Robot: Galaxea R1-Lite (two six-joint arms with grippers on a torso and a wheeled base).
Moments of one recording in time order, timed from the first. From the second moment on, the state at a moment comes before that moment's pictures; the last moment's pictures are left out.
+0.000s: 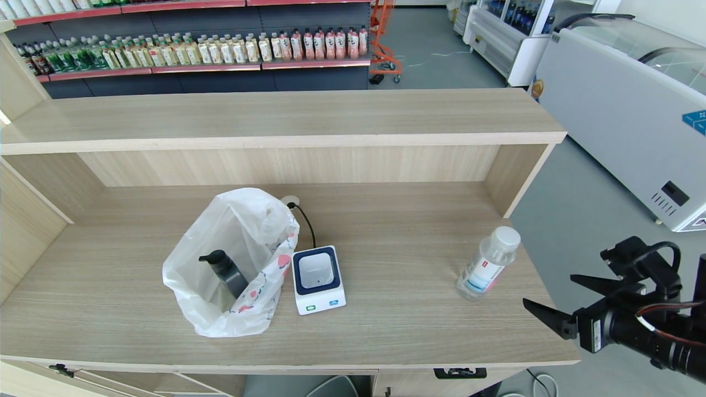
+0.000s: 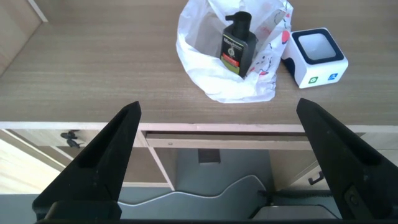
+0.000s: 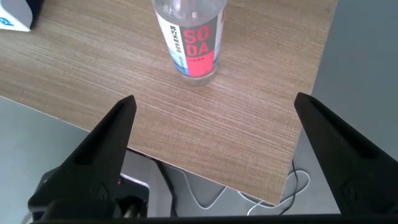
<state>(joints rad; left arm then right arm) 0.00 0.00 0.00 0.00 0.00 0.00 0.11 1.48 -0.20 -0.92 0.21 -0.23</state>
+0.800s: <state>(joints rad) 0.00 0.00 0.00 0.00 0.00 0.00 0.14 1.75 -0.28 -1.14 0.21 -0.24</state>
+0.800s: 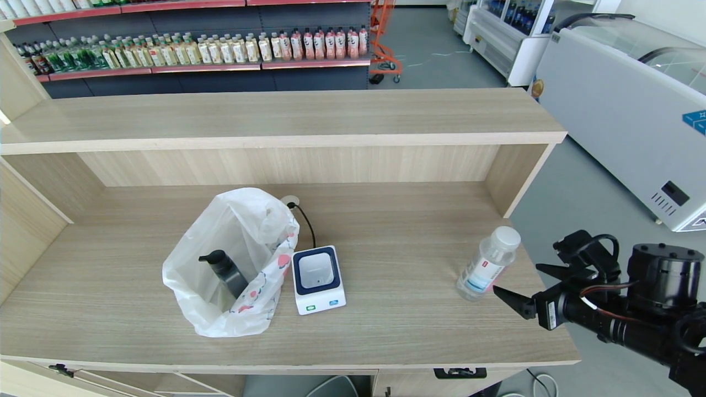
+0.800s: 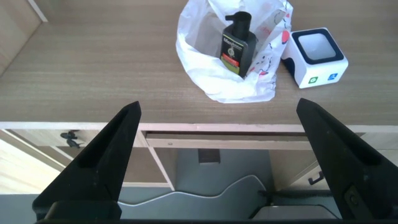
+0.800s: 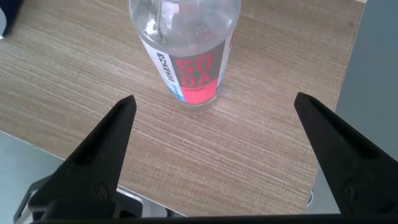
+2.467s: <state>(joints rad) 0.00 0.00 0.00 0.00 0.00 0.00 0.25 1.99 -0.48 -1.19 0.21 -0.29</state>
